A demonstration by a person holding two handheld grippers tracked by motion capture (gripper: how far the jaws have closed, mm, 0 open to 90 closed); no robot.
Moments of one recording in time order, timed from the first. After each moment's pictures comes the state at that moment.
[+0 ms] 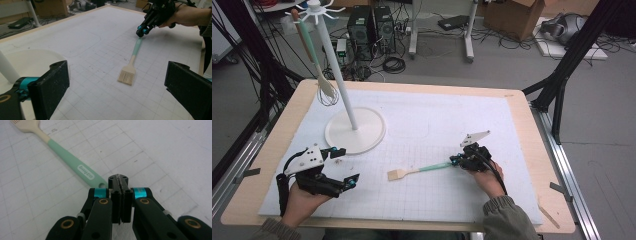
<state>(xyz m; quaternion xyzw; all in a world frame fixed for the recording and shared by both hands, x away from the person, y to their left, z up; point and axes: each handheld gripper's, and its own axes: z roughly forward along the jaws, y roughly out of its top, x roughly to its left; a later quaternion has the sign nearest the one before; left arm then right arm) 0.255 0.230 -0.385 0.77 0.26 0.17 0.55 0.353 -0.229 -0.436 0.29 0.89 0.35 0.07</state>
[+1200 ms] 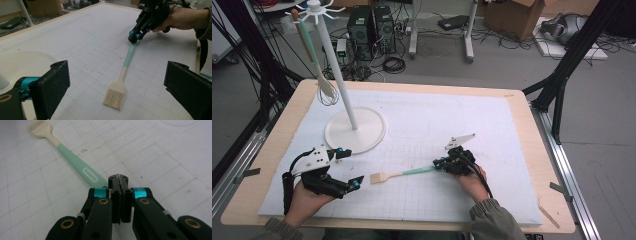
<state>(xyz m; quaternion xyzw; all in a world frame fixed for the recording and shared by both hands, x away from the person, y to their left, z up) 0.258 0.219 -0.388 0.79 0.24 0.15 0.55 0.346 -0.185 -0.444 0.28 0.87 0.40 0.03</state>
